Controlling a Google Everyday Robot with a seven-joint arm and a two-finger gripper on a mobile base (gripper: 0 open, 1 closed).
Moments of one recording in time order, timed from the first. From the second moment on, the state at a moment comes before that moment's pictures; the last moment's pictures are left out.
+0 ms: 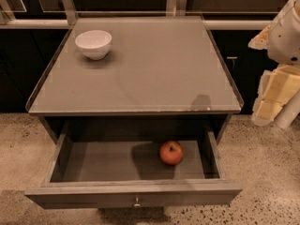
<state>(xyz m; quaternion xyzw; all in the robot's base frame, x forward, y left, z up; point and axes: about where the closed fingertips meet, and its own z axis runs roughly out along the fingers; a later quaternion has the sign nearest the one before) 0.438 -0.217 0.976 -0.60 0.78 -0.03 0.16</state>
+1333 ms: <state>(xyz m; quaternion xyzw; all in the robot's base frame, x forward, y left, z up) 0.375 -0.182 0.908 -0.56 0.79 0.03 0.26</state>
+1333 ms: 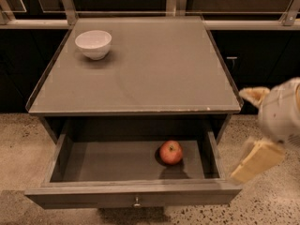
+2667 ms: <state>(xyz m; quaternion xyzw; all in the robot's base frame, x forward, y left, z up) 0.390 -0.142 0.784 -0.43 0.82 0.16 0.34</state>
